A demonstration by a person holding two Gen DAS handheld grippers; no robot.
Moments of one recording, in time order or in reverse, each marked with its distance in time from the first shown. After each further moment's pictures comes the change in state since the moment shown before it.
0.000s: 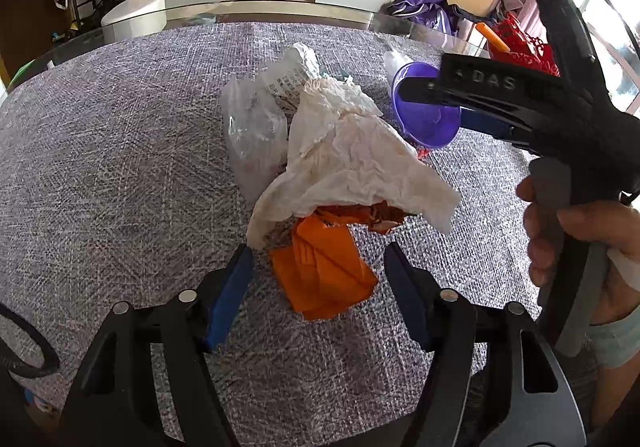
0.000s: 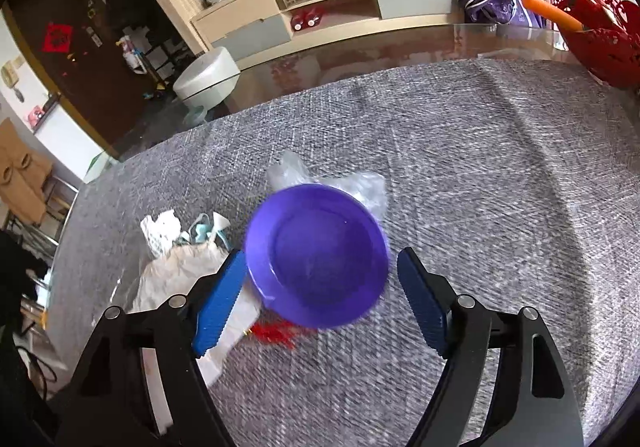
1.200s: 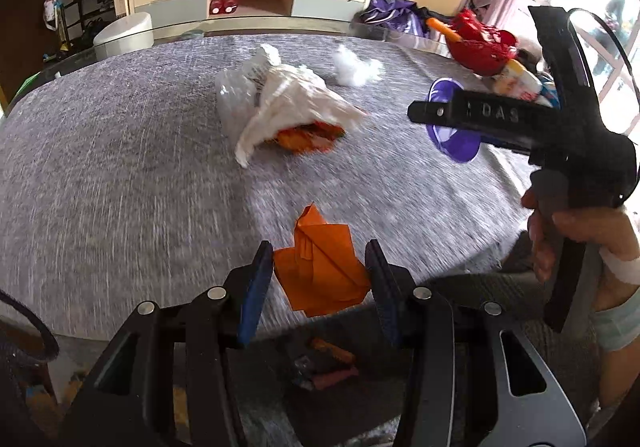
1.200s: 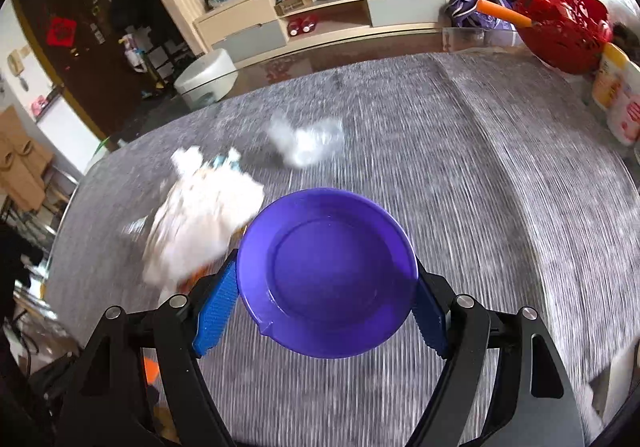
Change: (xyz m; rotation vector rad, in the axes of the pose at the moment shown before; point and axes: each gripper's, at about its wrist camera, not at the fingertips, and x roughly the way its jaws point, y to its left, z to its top) left arm -0.073 -0.016 -0.070 0.075 -0.053 -0.051; right arm -0.085 -0.013 -0.075 -0.034 -0.032 -0.013
